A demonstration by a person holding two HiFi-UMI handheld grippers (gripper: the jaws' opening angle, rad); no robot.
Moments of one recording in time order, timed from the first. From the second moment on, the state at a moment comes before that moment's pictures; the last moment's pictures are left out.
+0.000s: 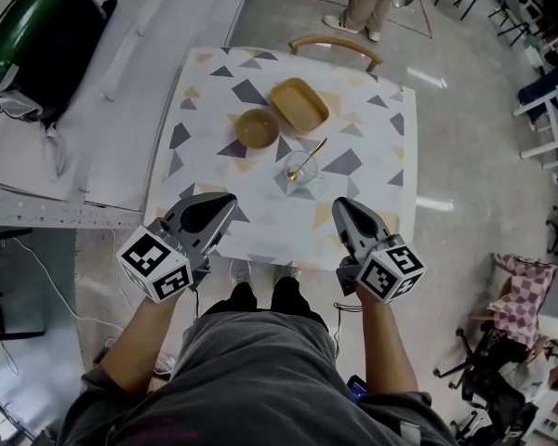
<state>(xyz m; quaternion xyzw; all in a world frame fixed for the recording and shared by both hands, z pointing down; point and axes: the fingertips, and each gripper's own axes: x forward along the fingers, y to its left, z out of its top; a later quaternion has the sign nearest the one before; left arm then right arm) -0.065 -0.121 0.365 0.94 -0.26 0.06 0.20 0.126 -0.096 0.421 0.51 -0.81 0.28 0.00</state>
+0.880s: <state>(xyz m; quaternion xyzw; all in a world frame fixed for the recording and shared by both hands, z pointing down) -0.072 -0.122 0.352 0.95 -0.24 0.05 0.19 0.109 -0.083 0.404 0.52 -0.81 0.26 0.00</state>
